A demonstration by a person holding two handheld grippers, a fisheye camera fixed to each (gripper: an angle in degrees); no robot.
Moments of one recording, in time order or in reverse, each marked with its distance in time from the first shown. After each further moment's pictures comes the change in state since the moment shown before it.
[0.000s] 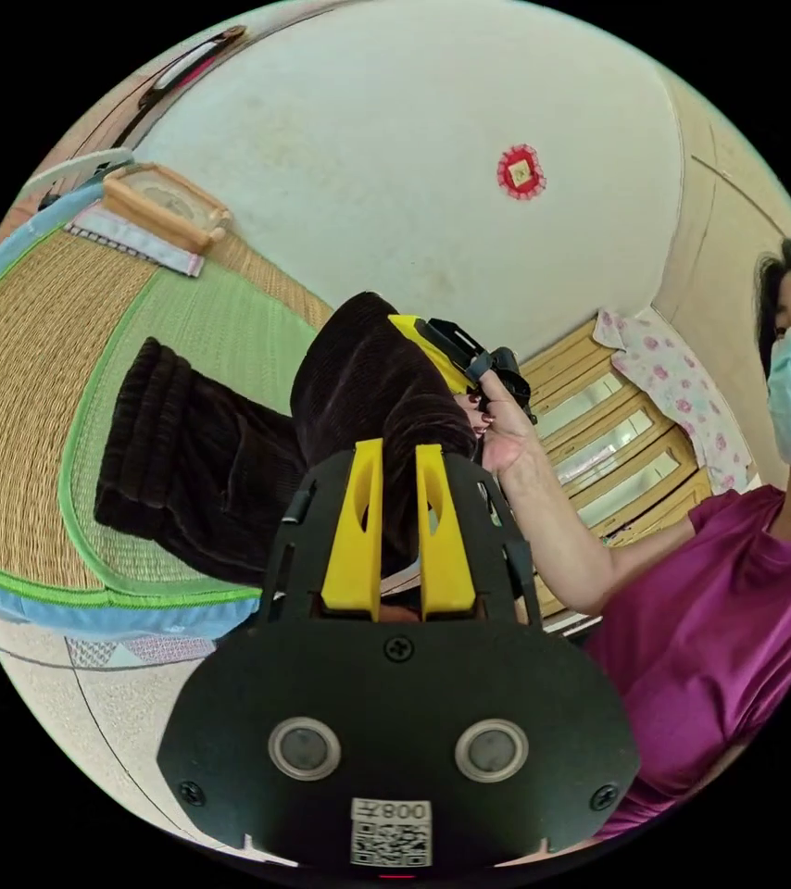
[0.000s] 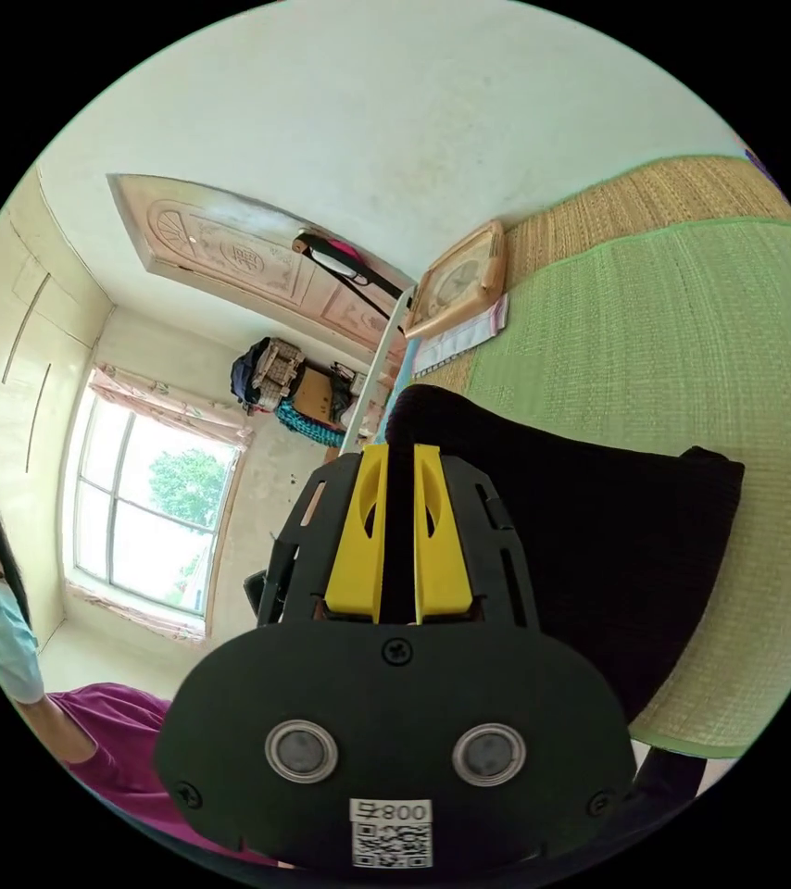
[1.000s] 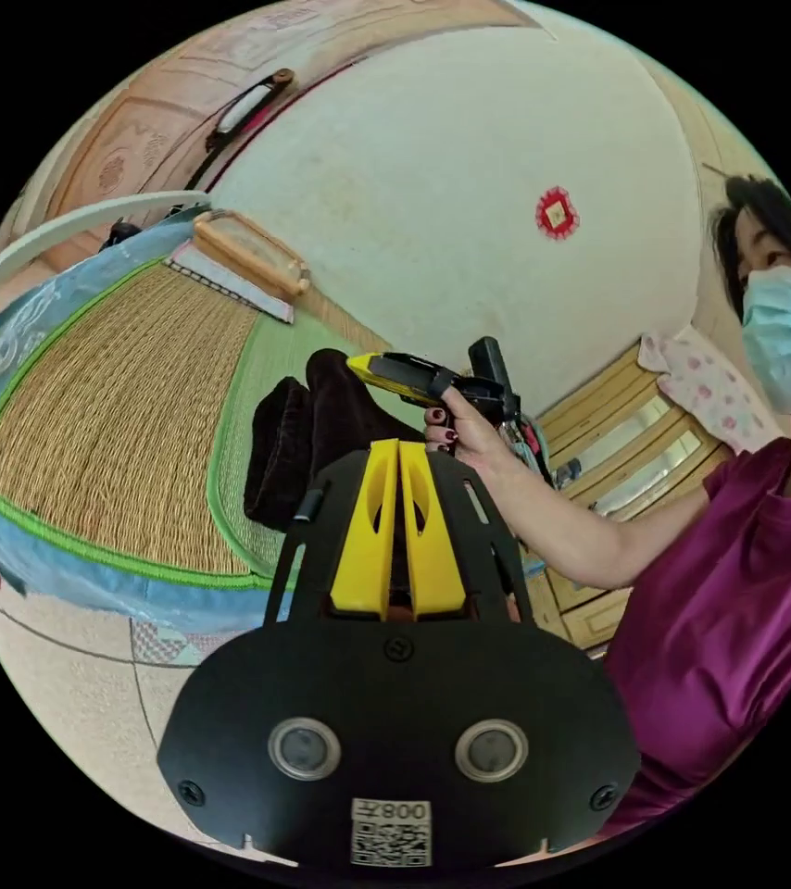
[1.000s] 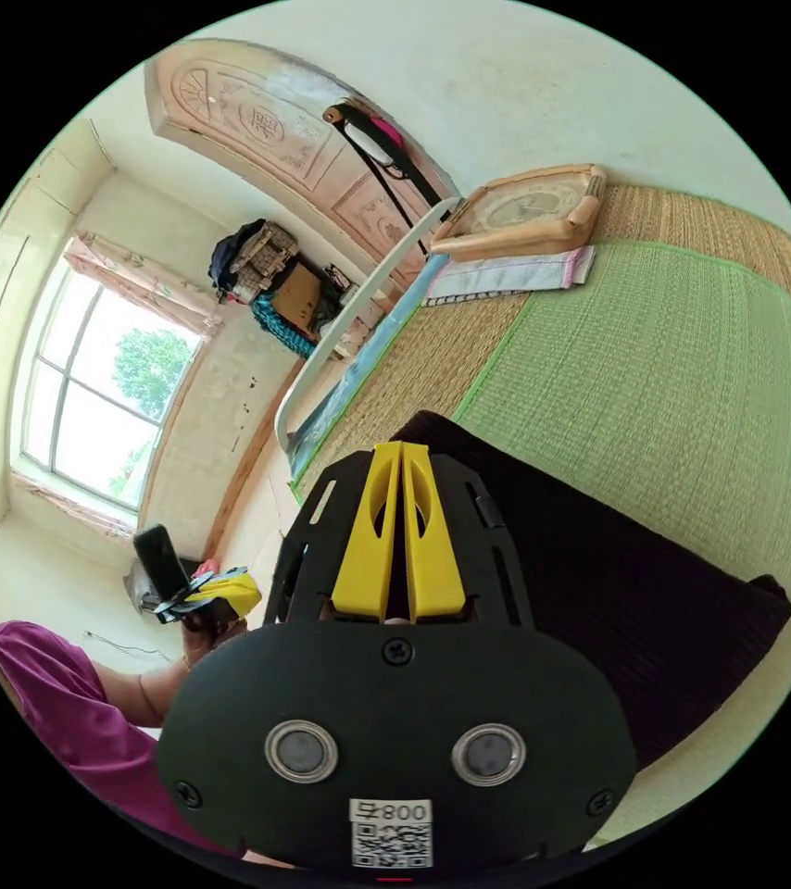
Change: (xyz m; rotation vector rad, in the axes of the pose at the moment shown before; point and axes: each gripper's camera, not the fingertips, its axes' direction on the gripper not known) left arm -0.031 -0.041 -0.141 -0.005 -0.293 0.070; right arm -0.136 -0.093 0.181 -0.250 0.192 -0.288
